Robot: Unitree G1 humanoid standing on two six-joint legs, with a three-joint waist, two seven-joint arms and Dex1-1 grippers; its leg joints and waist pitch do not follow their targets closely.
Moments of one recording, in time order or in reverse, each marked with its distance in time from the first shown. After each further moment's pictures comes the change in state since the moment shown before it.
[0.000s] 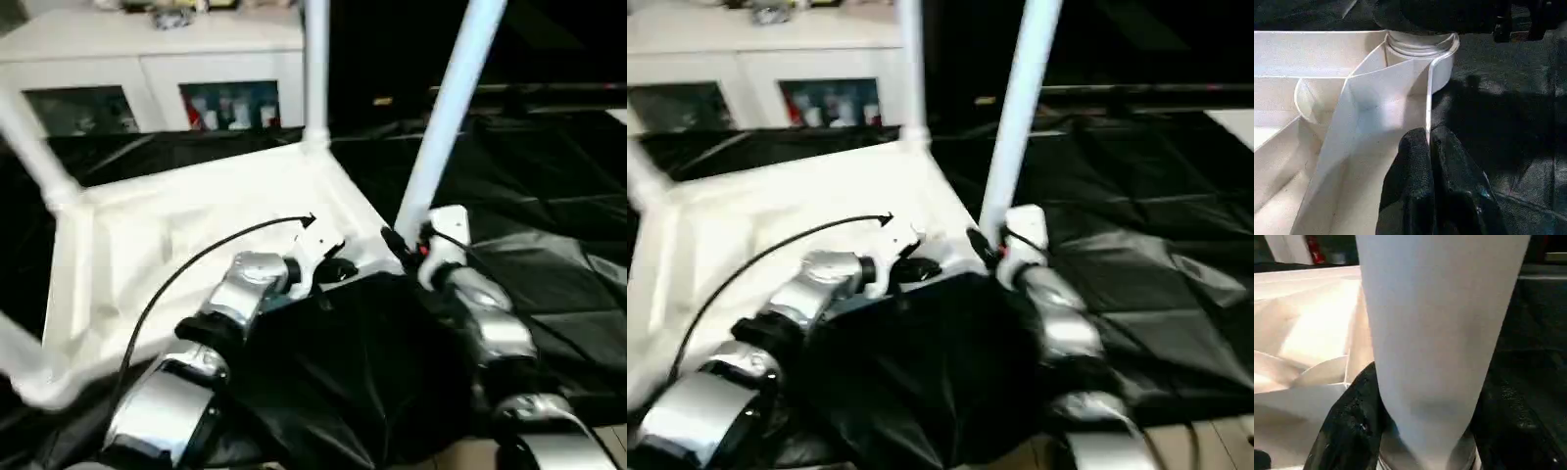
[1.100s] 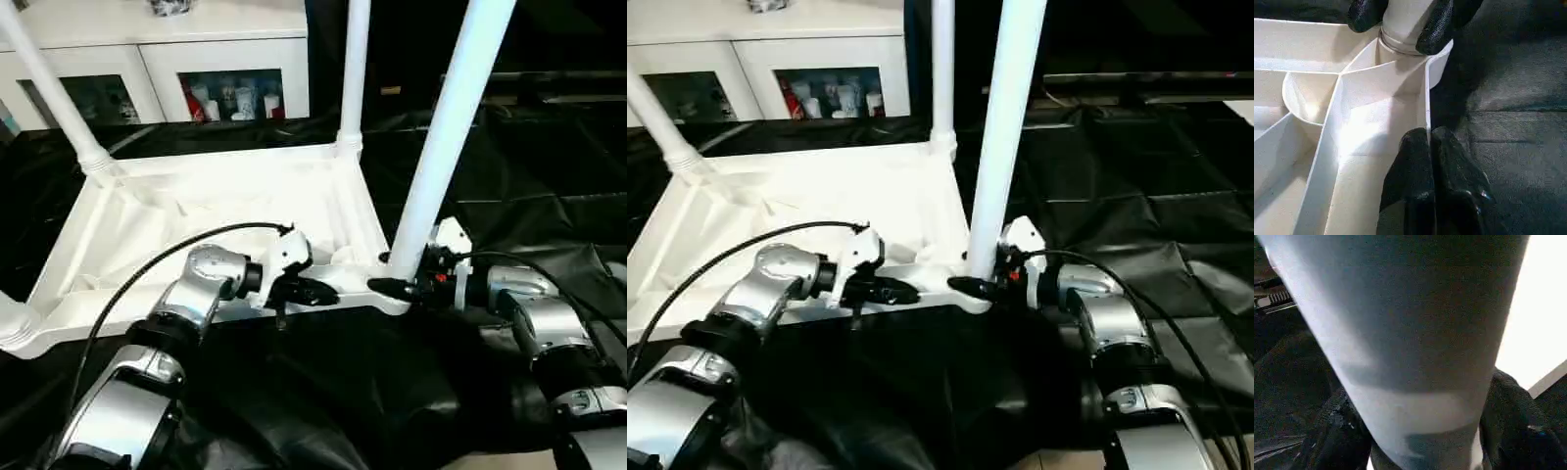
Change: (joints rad) left arm 0.067 0.199 -0.040 -0.131 -0.062 -0.074 -0.510; right arm 0.027 -0.284 0.142 -0.083 0.097 0.078 0.869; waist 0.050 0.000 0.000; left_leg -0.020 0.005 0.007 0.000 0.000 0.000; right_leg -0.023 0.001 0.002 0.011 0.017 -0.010
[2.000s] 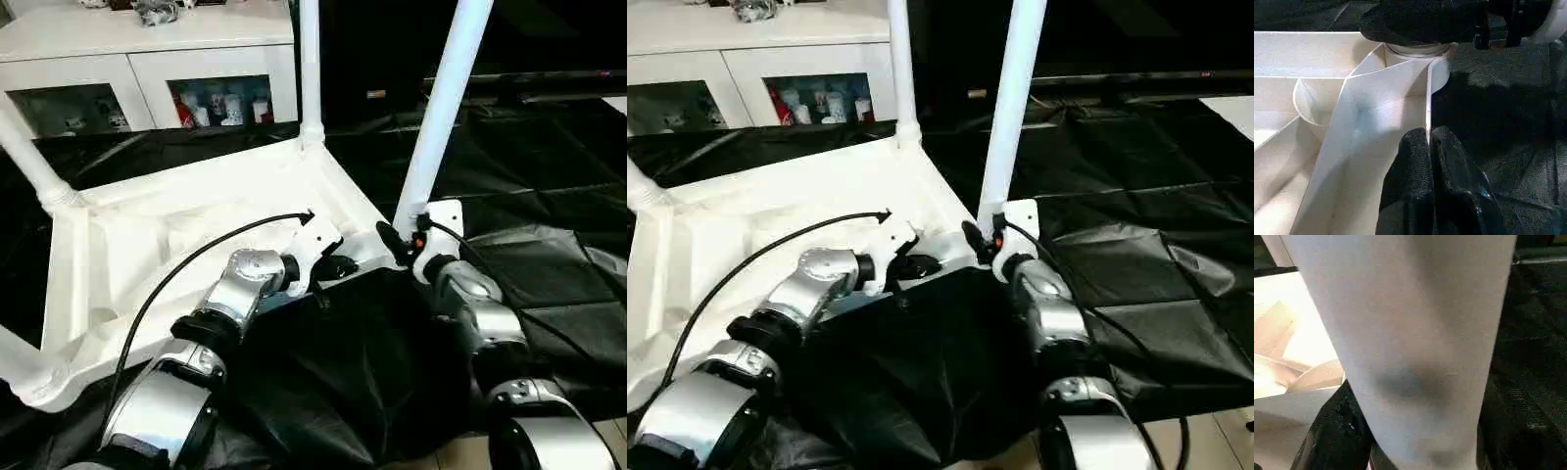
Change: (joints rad) left arm -0.066 -0.179 0.040 0.110 0.046 0.055 0.464; right arm -0.073 0.282 -0.169 0.160 -0.065 -0.089 -0.843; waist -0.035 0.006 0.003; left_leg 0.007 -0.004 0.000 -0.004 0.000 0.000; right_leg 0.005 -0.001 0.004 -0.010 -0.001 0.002
